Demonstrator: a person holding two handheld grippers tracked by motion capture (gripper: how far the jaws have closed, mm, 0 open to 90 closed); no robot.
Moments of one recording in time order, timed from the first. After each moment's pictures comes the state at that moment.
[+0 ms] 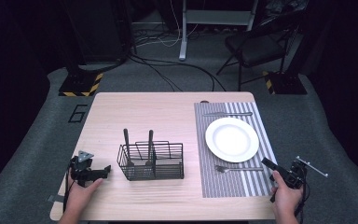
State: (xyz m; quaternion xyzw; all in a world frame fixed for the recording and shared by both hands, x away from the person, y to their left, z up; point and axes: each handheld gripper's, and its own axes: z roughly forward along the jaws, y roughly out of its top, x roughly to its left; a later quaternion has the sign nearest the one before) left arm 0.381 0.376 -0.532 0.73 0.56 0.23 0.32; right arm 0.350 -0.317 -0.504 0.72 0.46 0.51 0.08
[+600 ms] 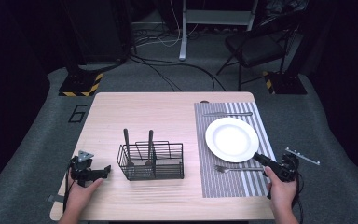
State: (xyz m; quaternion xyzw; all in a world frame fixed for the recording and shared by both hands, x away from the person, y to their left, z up) left arm 0.381 0.376 -0.532 0.73 0.56 0.23 0.32; right arm 0.360 -0.285 -0.472 0.66 0.55 0.51 0.09
